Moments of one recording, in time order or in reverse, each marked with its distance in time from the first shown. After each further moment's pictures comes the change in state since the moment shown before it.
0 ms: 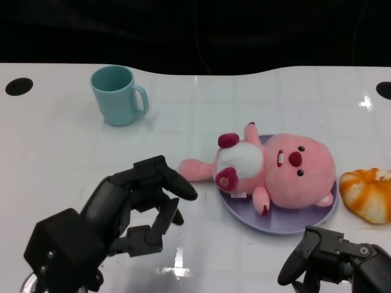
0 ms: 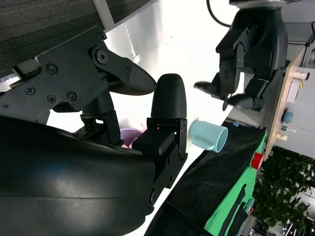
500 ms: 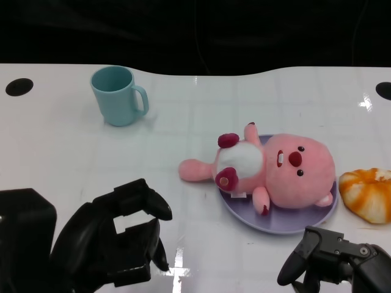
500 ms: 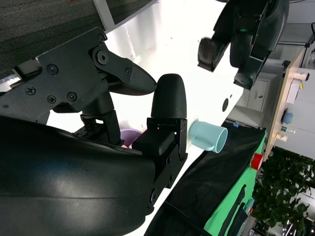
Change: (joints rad) left arm 0.084 0.004 0.138 -0.312 -0.365 0.643 0.039; right arm -0.001 -0.002 0.000 -0.003 0.002 0.004 0.002
